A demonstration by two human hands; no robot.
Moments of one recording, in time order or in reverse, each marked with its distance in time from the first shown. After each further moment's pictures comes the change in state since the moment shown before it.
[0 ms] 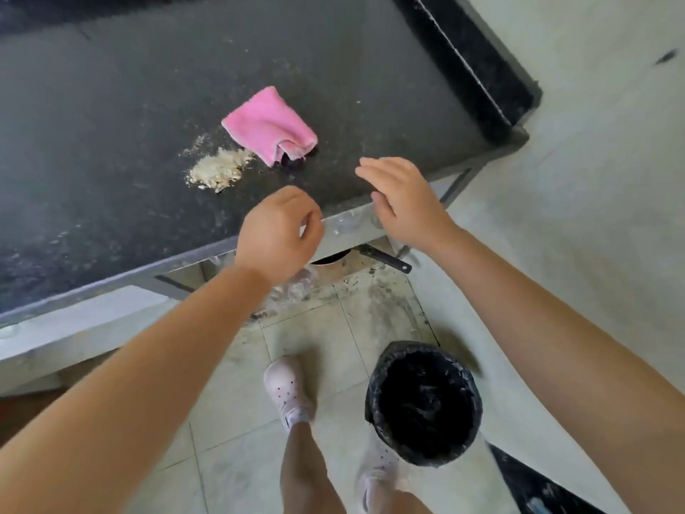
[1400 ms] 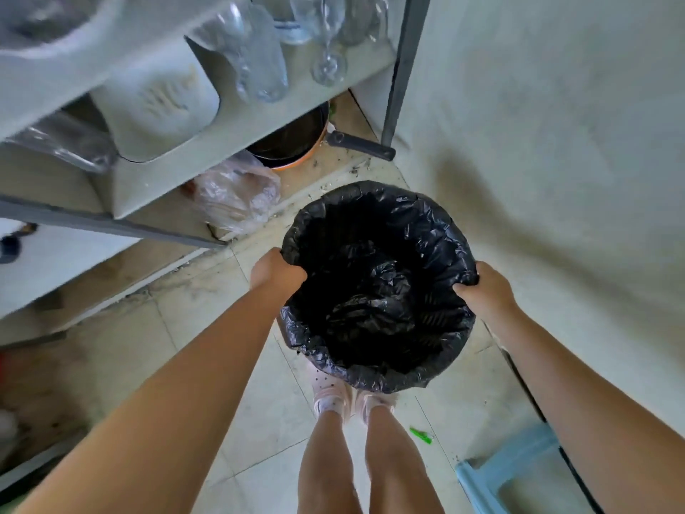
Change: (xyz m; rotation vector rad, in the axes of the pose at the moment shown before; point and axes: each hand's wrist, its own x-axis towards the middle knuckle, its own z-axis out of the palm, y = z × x) left_hand -0.152 -0.021 0.259 0.010 -0.650 -1.138; right_hand -0.319 0.160 0.153 0.397 -0.282 1.290
